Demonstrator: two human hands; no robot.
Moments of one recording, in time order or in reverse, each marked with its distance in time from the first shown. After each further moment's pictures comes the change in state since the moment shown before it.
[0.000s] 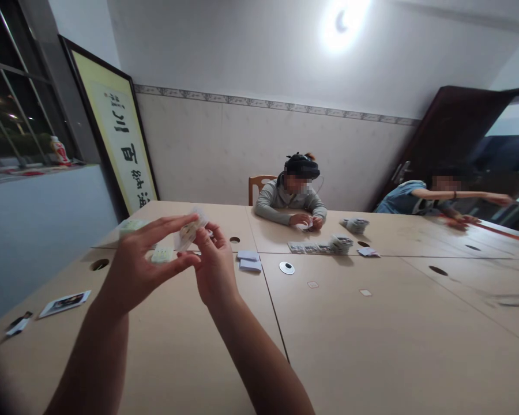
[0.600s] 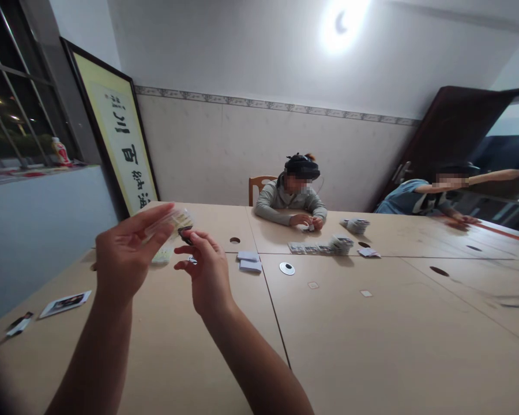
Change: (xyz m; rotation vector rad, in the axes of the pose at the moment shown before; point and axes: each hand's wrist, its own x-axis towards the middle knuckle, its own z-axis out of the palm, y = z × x) left_hand -0.002 -0.013 0.006 -0.152 0.330 -0.224; right_hand -0.008 0.003 0.006 -0.037 0.083 0.106
